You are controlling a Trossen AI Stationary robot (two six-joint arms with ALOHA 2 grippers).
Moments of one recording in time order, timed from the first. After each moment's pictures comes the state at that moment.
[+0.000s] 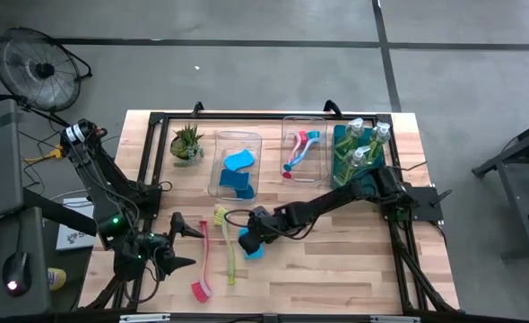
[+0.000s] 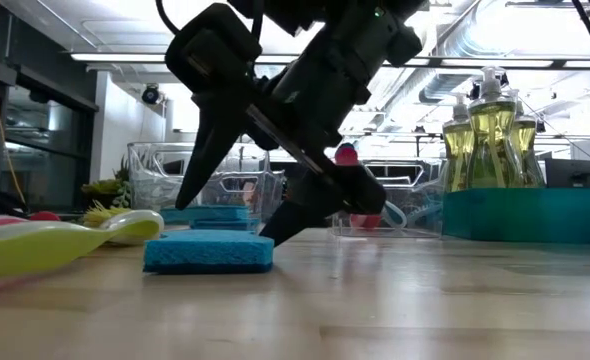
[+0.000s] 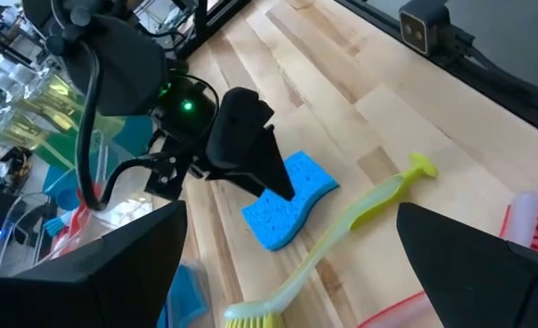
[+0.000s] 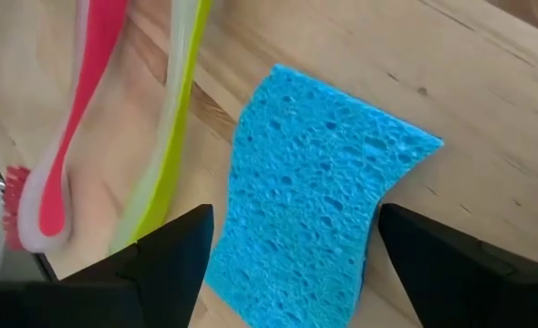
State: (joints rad) left arm -1.07 1.12 0.82 -0.48 -0.85 -0.05; right arm 0.24 2.19 1.48 -0.24 0.00 1.22
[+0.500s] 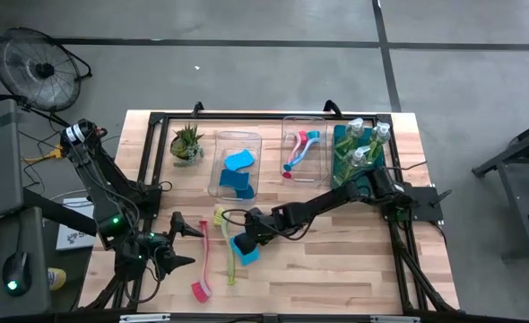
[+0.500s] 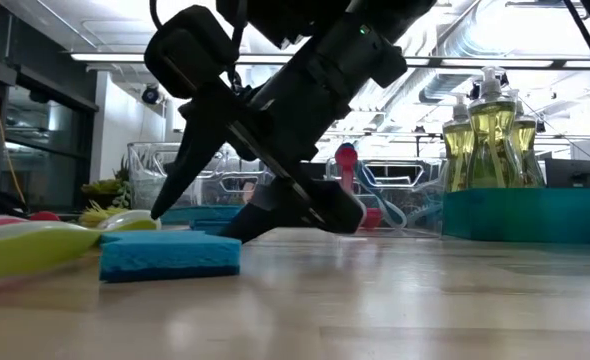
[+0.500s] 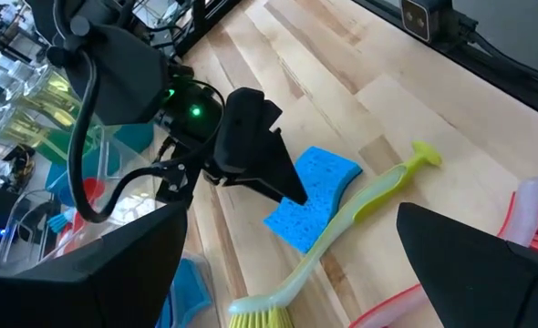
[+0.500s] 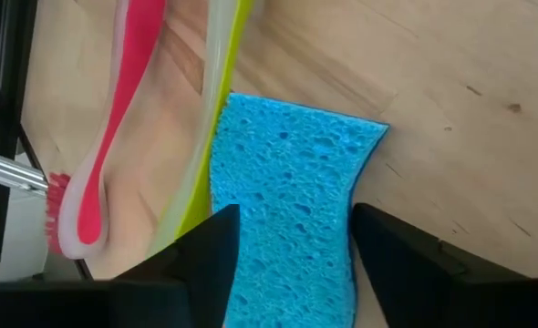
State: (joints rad) left arm -1.07 1.12 0.82 -0.50 -0.84 -0.05; right arm 0.24 2.26 1.48 -0.17 -0.03 1.23
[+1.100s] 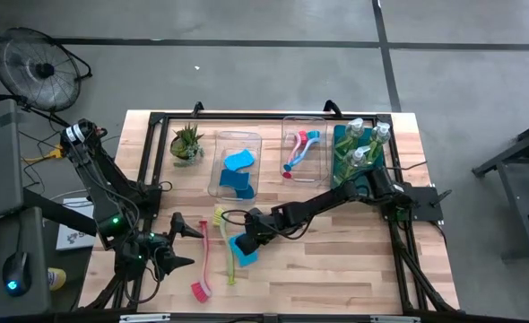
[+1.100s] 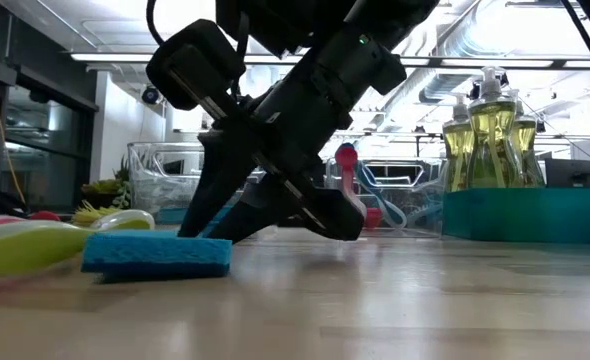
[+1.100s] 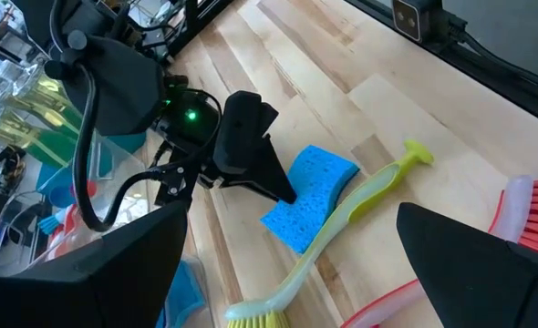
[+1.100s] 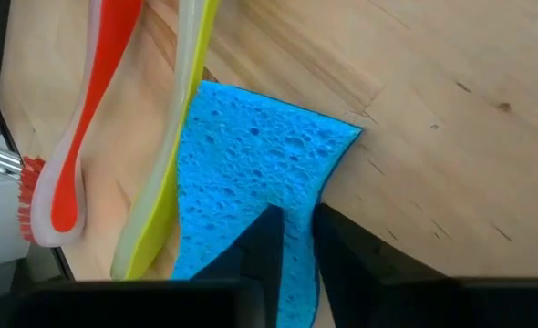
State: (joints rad) left arm -1.07 1.12 0.82 -0.50 -0.82 -0.05; right arm 0.24 2.26 1.48 -0.18 -0.06 1.17
